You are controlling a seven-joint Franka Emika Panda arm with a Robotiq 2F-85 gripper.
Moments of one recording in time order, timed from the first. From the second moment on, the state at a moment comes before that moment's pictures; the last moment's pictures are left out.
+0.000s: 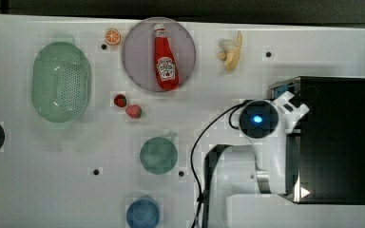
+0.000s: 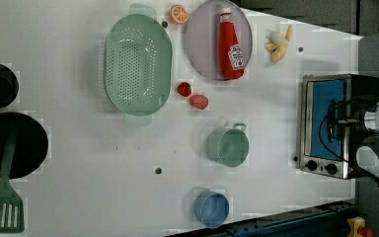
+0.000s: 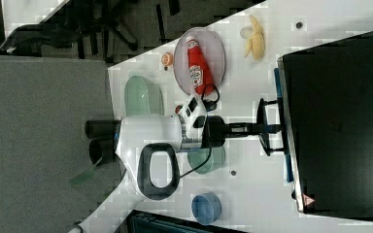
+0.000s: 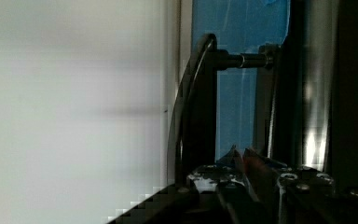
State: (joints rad) arm 0.00 0.16 -0.35 -2.27 -0.59 0.83 -0.68
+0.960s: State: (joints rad) arm 0.14 0.40 -0.16 -2.26 -1.02 0.71 -0.03
